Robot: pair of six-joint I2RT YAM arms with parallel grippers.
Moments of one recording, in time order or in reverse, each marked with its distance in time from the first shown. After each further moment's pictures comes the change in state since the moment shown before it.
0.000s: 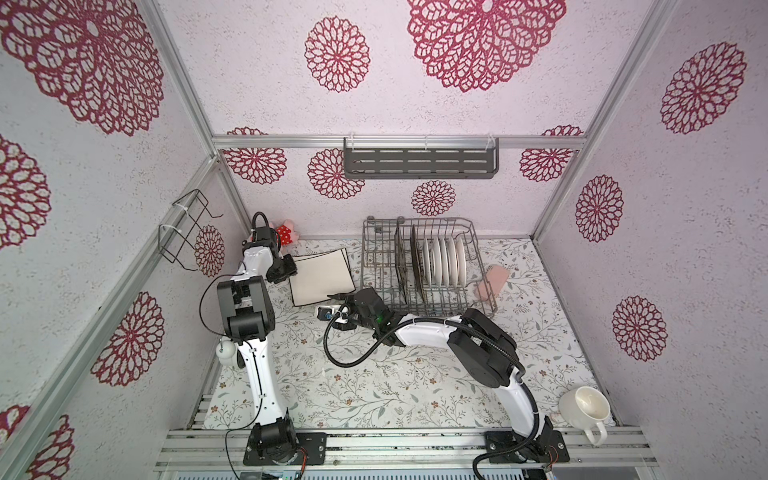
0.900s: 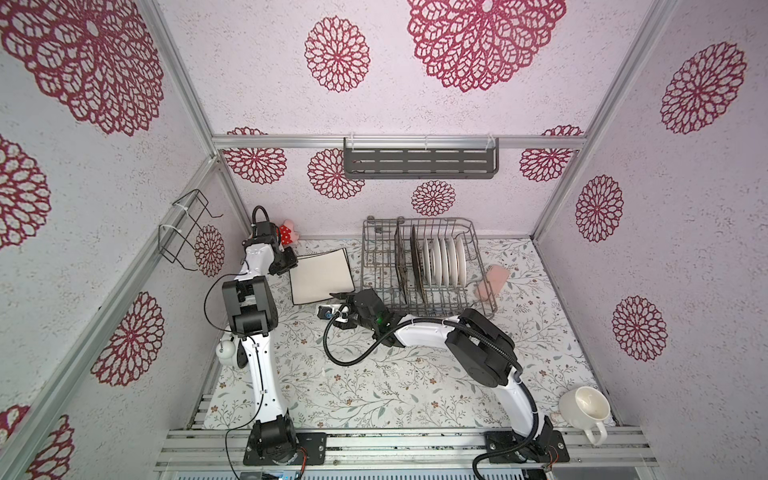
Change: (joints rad) left arm -0.003 0.136 0.207 0.007 0.048 -0.010; right arm 0.000 0.018 0.000 0.013 0.072 -0.011
